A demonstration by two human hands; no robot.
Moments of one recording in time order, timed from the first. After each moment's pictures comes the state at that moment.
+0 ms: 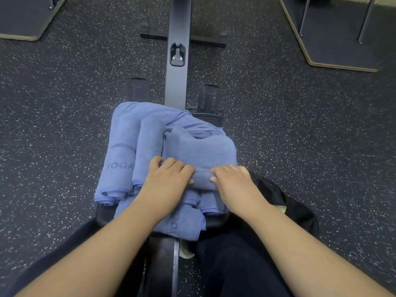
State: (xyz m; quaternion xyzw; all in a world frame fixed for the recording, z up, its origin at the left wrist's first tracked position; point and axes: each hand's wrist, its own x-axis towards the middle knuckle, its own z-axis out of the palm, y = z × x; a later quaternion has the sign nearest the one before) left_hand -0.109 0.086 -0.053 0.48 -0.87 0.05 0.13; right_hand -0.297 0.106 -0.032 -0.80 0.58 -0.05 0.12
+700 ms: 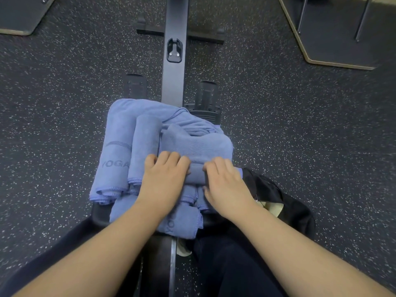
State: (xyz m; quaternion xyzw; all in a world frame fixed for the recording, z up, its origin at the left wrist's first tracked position) left_hand -0.118 0.086 -0.056 0.54 -0.82 0.10 0.17; right_hand -0.281 0.112 -0.051 -0.78 0.62 -0.09 0.01
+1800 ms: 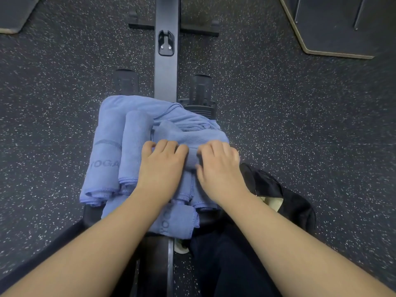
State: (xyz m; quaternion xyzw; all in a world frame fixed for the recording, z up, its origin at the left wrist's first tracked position) left_hand -0.131 0.068 -0.048 0.54 -0.83 0.08 0.12; right_hand -0.274 0.091 -0.048 -0.74 0.65 -0.16 -0.05
